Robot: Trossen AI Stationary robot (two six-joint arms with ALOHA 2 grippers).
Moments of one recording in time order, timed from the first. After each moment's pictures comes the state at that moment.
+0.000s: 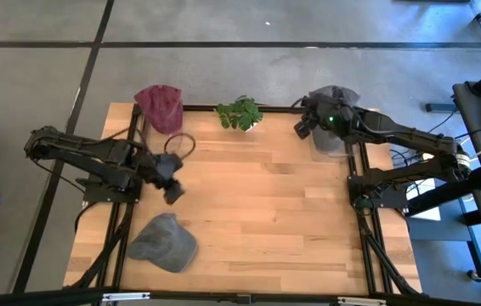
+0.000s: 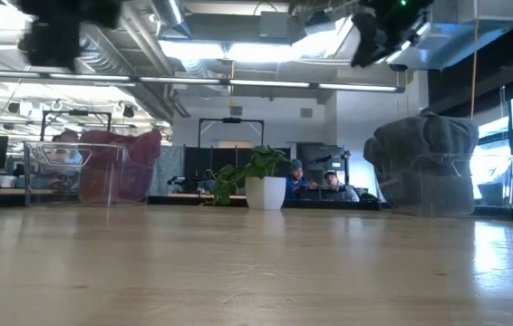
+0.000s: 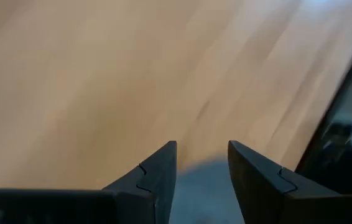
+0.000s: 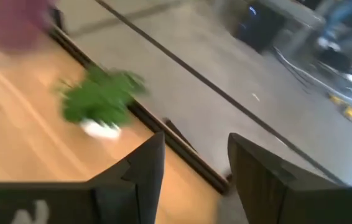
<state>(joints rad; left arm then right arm) -0.17 0.97 0.91 -0.93 0.02 -0.93 -0.32 1.12 1.12 -0.60 0.61 0.08</state>
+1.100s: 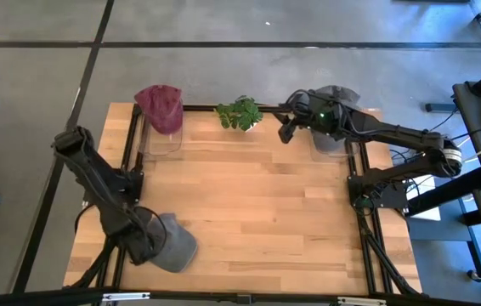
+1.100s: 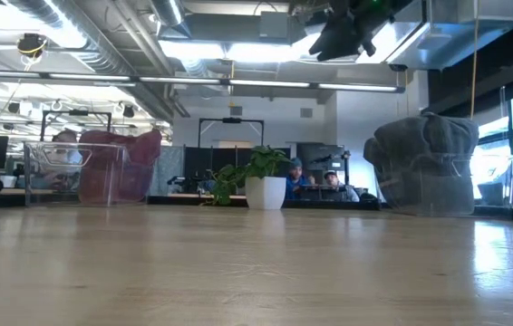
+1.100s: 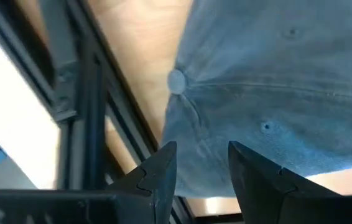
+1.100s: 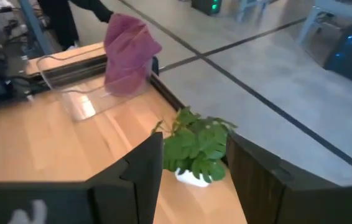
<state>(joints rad) -0.95 1.41 0.91 -1.04 0.19 -2.20 -0.32 1.24 1.12 -0.30 0.28 0.08</state>
